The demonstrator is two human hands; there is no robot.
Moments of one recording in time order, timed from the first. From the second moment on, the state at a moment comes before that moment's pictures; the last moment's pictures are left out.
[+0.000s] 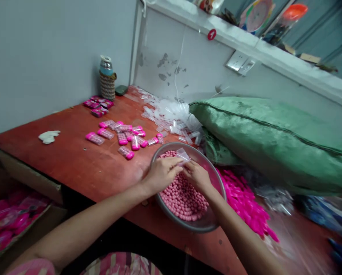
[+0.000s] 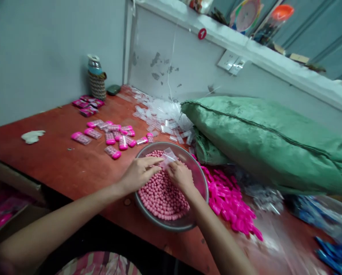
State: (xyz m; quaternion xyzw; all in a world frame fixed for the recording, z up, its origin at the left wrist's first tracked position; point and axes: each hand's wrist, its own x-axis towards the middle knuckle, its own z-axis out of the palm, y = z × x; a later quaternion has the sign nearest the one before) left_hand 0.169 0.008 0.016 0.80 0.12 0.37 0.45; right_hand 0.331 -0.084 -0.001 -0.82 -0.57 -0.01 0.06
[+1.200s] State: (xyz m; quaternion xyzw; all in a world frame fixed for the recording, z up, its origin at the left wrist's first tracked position) left_hand 0.163 0.007 0.000 0.76 0.18 0.36 0.52; right_hand 0.295 -0.107 -0.007 -0.67 -0.49 0.39 0.39
